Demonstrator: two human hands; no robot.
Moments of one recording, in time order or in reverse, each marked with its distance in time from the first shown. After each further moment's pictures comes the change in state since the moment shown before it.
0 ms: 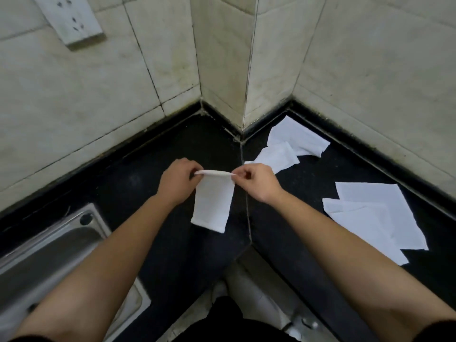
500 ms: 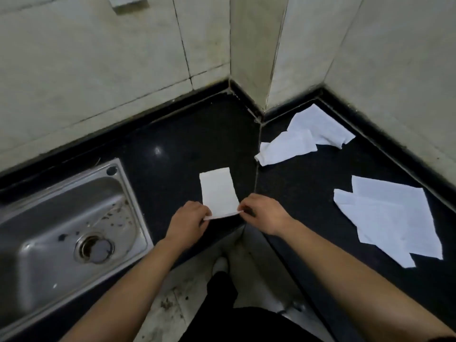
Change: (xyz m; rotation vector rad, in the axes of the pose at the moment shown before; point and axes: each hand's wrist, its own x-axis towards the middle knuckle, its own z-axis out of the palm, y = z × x) left_hand -0.173 0.015 0.079 0.068 -0.005 -0.039; right_hand -0.088 0.062 0.037 -0.377 -0.377 -0.360
